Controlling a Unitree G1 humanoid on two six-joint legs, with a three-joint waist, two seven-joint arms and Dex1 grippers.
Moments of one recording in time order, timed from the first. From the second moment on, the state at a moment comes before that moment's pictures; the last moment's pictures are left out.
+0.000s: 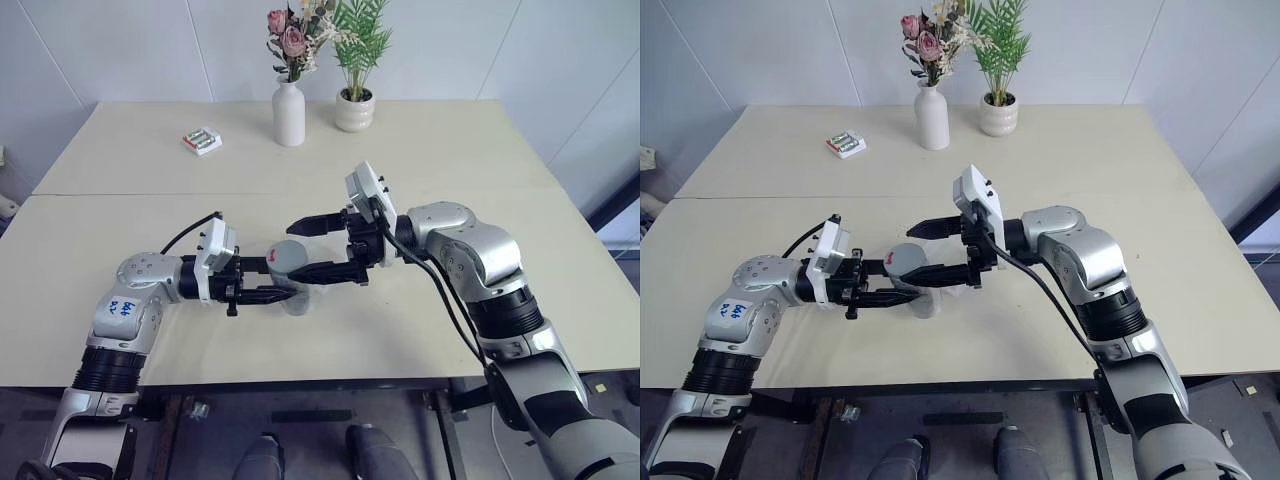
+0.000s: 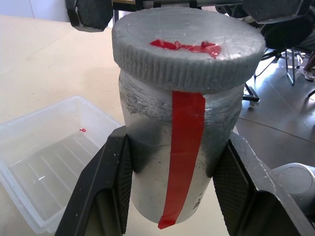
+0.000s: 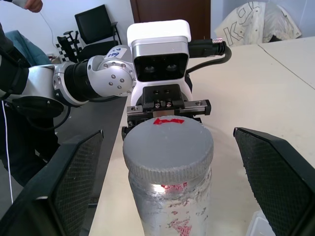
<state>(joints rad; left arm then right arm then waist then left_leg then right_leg) -0.54 0.61 0.00 0.09 -0.48 0.31 -1.27 -0.93 -0.38 0.21 0.06 0.52 0.66 1.21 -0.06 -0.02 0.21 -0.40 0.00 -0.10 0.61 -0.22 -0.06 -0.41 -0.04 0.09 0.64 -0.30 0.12</state>
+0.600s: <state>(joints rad) -0.54 0.61 0.00 0.09 -0.48 0.31 -1.27 -0.93 -0.32 0.24 0.07 0.46 0.62 1.18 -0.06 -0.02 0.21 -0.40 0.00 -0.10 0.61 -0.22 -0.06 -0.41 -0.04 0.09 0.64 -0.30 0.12</state>
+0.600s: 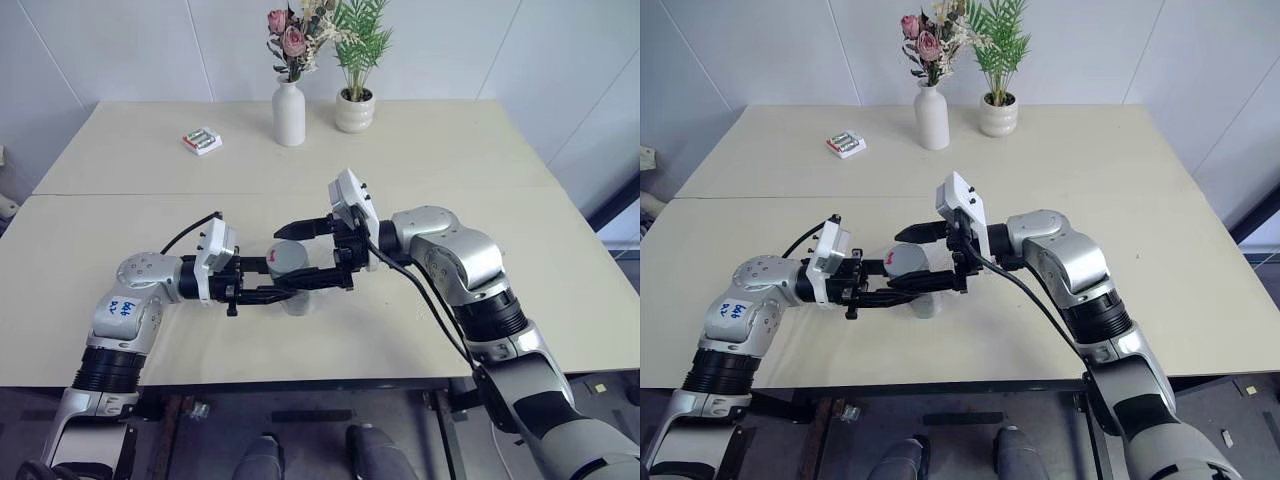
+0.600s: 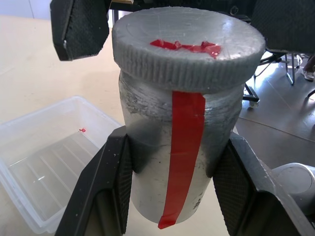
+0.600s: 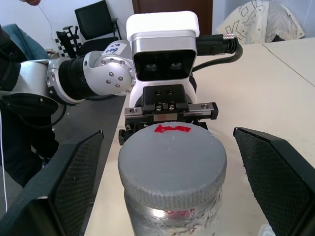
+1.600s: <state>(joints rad) -0.52 0.63 0.00 0.07 -0.49 0.32 -1.29 -1.03 -0.22 0.06 0.09 0.65 0.76 1.08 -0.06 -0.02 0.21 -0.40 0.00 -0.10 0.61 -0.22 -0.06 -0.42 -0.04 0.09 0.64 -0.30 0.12</state>
